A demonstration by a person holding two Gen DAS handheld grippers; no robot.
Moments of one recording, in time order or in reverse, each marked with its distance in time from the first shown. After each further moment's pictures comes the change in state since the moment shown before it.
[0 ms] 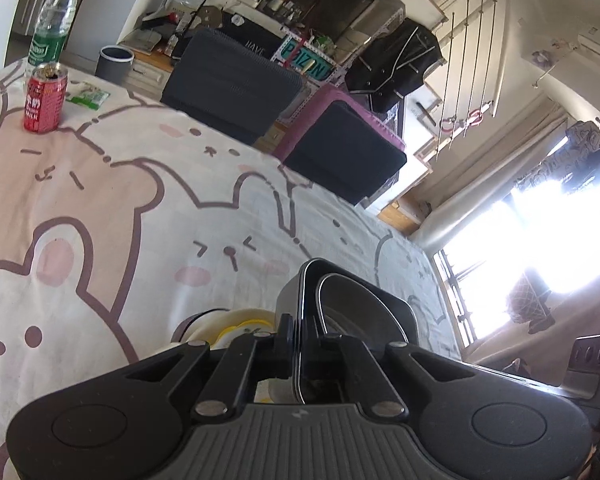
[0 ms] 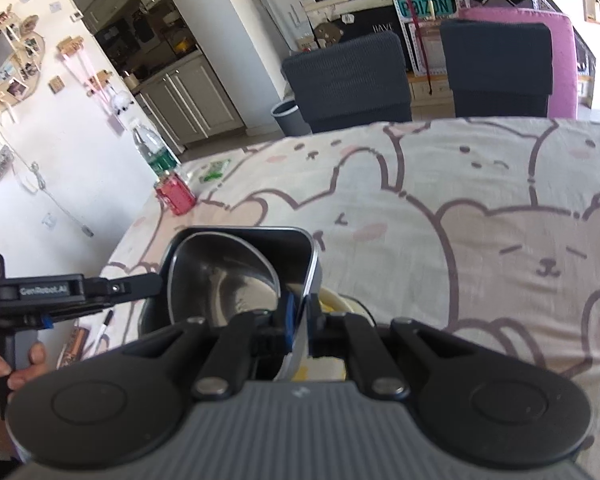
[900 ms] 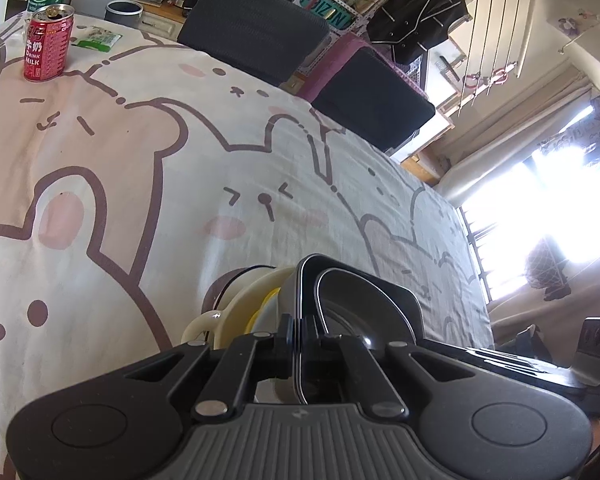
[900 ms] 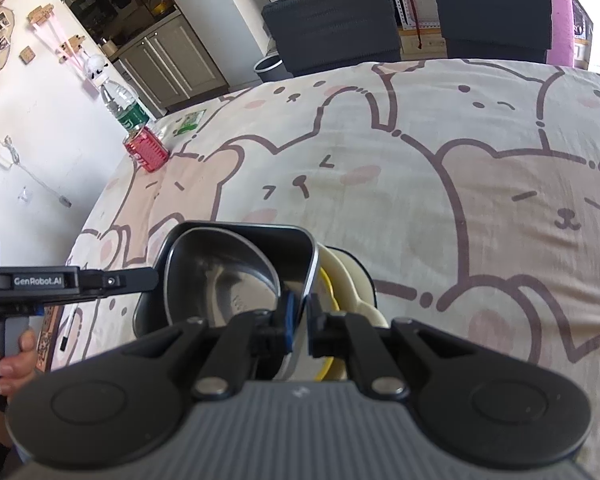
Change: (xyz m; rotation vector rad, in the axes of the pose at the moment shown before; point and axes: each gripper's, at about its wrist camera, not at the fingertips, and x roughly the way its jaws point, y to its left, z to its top) left arm 0.040 0.035 -0.003 -0.009 0.157 0.045; right arm 0.046 -0.003 -0.017 0.030 0.131 -0.036
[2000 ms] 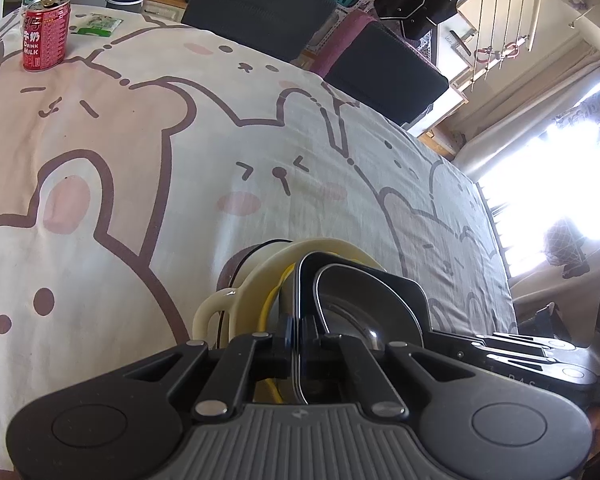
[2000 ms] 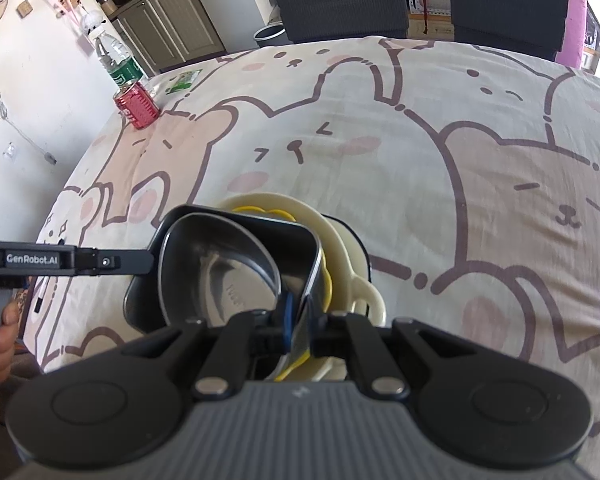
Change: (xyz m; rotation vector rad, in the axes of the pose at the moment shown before) left arm 0.015 0.001 -0.006 0.029 0.060 0.056; right arm 0.019 0.007 -0.004 -0.076 0.088 -0.058
